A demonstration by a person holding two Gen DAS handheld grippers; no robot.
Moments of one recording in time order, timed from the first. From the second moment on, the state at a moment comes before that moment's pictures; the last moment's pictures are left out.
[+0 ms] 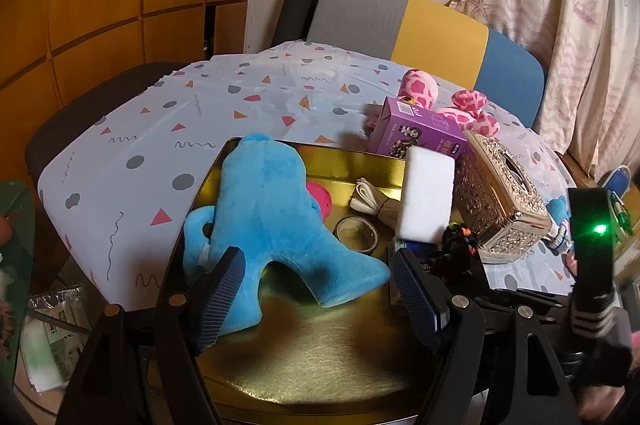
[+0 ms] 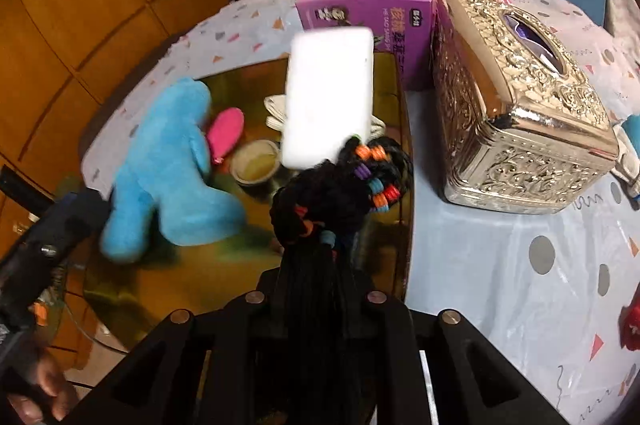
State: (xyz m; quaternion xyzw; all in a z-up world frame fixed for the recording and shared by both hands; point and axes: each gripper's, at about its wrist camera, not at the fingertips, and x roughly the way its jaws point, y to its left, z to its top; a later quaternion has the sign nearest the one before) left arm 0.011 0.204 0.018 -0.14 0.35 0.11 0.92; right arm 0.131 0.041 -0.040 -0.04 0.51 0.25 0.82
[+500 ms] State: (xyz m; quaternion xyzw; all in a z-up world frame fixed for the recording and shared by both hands) left arm 0.013 0.195 0.017 -0.13 0.36 0.10 0.92; right arm 0.124 0.030 -0.028 -0.02 0.48 0.24 0.84
